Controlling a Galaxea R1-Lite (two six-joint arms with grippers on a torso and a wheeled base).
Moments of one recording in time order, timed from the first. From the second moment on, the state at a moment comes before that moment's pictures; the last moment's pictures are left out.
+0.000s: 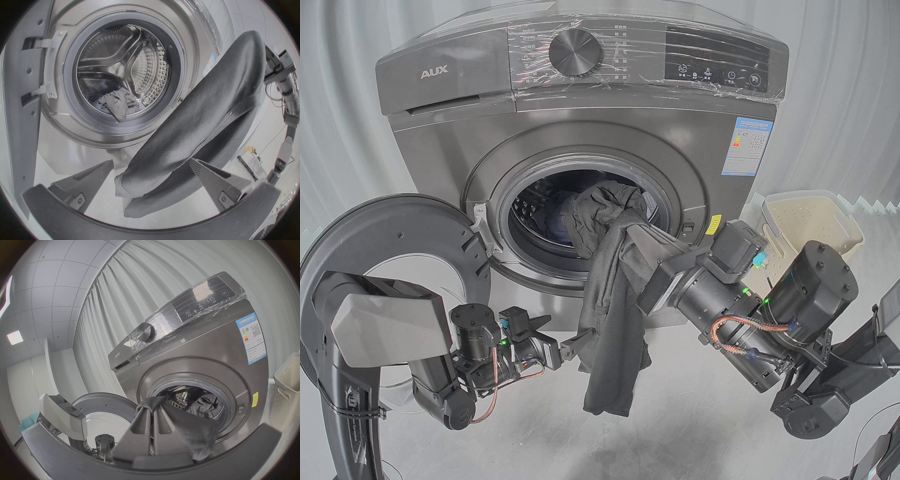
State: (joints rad) left arm -0.44 2.30 -0.57 -1.55 -0.25 -0.18; right arm 0.87 1.87 -0.70 -1.49 -0.20 0.17
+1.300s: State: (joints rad) left arm -0.49 2.54 -0.76 -1.55 -0.16 -0.05; right arm 0.88 1.88 -0.73 -1.49 -0.20 0.16
